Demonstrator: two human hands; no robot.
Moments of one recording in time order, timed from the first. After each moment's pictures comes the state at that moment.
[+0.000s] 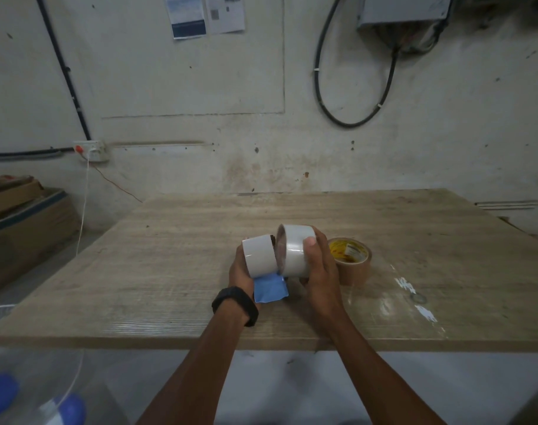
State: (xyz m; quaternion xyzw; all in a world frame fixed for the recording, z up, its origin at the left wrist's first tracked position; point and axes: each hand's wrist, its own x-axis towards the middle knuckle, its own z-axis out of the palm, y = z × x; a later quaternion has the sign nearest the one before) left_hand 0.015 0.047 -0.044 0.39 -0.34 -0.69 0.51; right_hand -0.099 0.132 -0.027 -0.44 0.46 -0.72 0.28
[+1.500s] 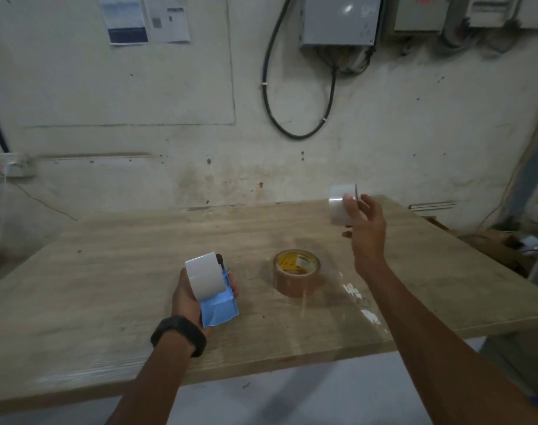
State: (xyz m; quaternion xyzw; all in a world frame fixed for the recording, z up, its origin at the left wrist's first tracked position) left_hand 0.009 0.036 -0.052 0.21 -0.23 -0.84 0.44; right_hand -0.272 0.134 0.034 -0.26 0.56 -0.78 0.10
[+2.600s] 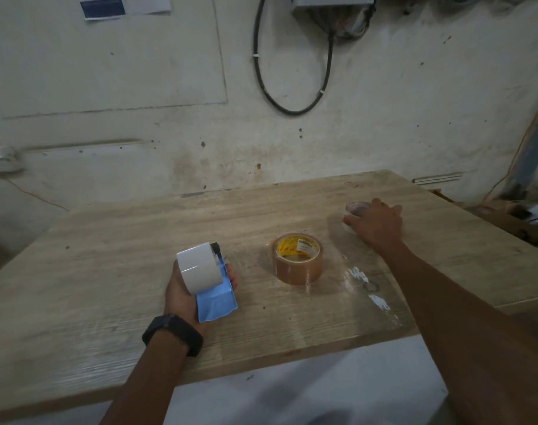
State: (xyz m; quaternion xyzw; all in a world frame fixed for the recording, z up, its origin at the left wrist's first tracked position) left_hand 0.010 0.046 -0.040 0.23 -0.22 -0.85 0.41; right_hand -0.368 0.099 -0.024 -0.31 0.91 -0.28 -0.06
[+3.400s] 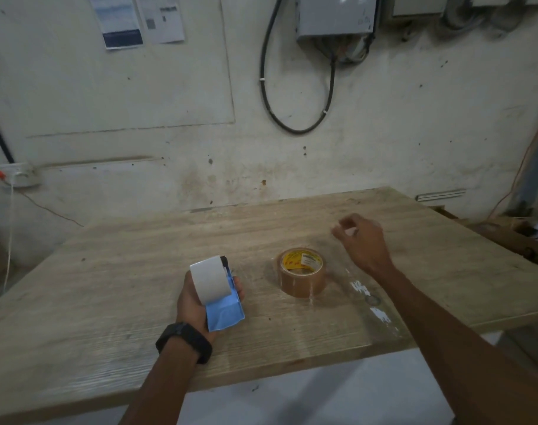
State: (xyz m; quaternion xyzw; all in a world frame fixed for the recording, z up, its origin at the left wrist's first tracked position) left_hand 0.009 0.055 -0.029 0.23 -0.17 -0.86 0.42; right_hand -0.303 0.128 -0.002 -0.44 0.75 -0.49 -0.03
